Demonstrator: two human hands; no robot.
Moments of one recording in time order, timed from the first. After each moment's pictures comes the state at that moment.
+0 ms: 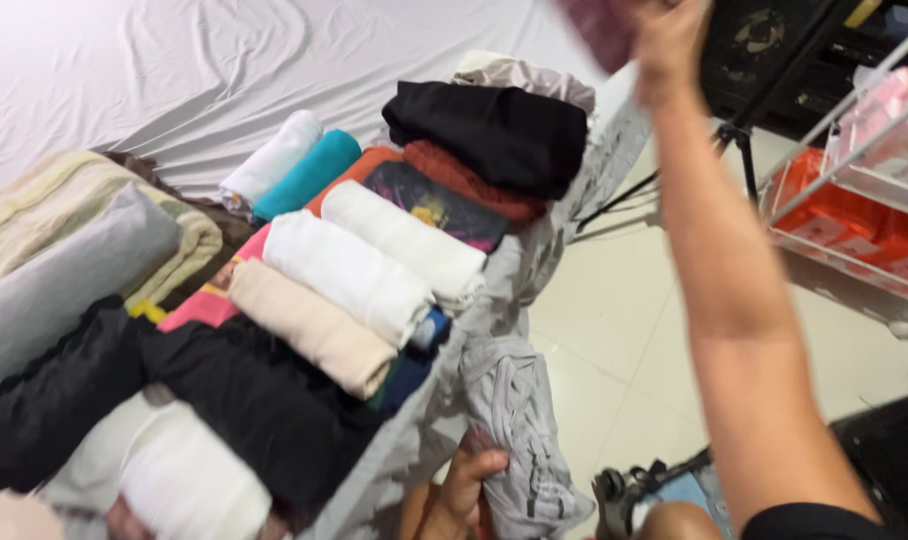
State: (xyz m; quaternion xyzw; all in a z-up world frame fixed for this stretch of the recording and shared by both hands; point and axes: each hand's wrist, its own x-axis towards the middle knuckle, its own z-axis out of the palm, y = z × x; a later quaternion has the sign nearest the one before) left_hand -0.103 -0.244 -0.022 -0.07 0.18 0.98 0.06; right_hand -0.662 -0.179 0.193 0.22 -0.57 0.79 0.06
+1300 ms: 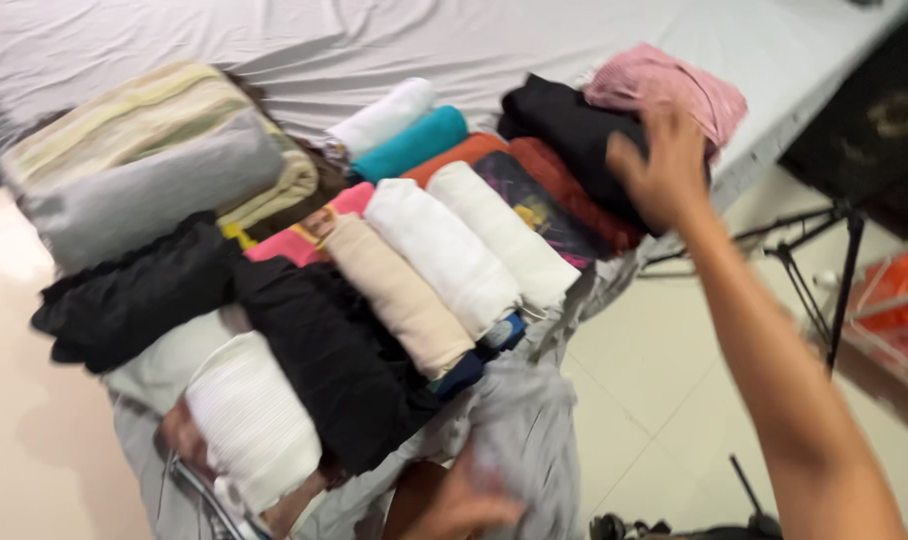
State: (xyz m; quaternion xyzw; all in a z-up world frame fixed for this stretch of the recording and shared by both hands) left_hand -0.066 -0.299 0.048 -0.13 0.42 0.89 0.08; right_hand -0.535 -0.251 0.140 0.49 -0.80 0.27 0.21
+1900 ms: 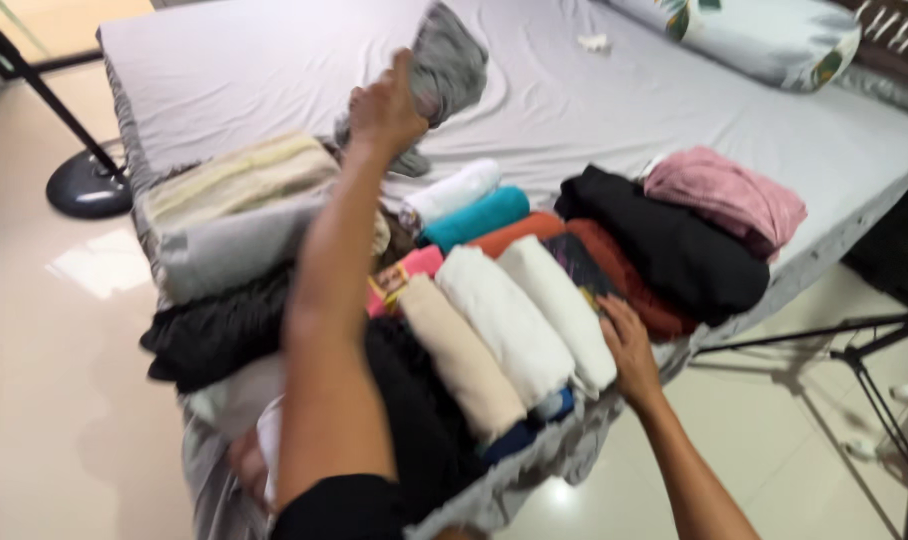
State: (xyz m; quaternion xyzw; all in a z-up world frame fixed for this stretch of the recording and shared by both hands) left_hand -0.354 -0.750 0.209 -0.28 0.91 -0.01 -0.30; right_hand -0.434 -0.260 -0.002 0.44 -0.77 0.46 0.02
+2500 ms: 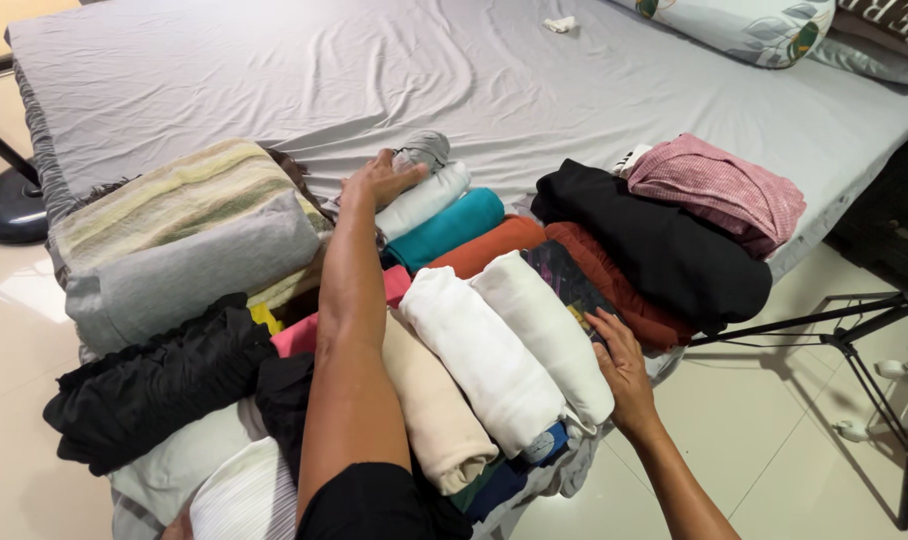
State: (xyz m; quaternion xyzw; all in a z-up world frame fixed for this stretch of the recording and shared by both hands) left_hand -0.401 -0.760 0.098 -0.38 0.89 0.25 0.00; right_hand -0.409 -0.265 0.021 0.34 -0.81 0.48 -0.05
